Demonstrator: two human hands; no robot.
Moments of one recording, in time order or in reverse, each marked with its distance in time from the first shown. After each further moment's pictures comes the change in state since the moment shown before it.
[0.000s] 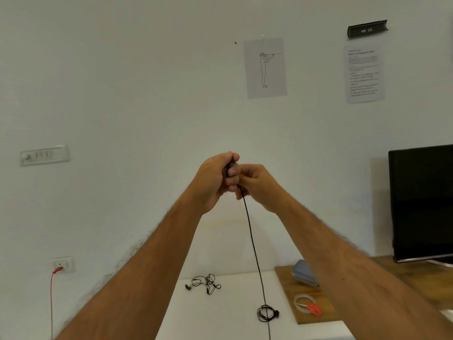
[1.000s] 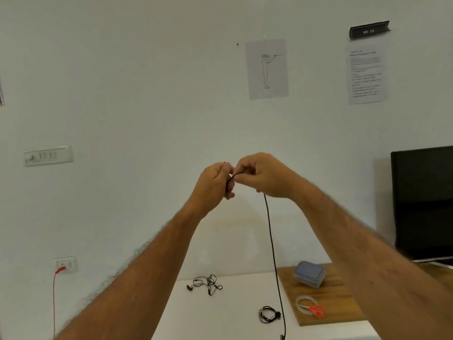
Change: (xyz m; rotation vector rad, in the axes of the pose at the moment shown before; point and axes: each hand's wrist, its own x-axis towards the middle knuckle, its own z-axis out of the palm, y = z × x) left_hand 0.000 -0.021 -0.012 0.504 0.189 0.092; right_hand -0.009 -0.048 -0.019 -0.641 -0.085 -0.152
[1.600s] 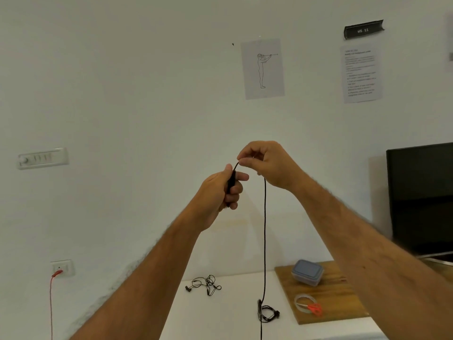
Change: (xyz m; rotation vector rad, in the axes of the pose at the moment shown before) left_hand -0.020 0.015 0.009 -0.369 -0.204 -0.209; right_hand 0.010 0.023 -0.011 0.112 0.238 -0.047
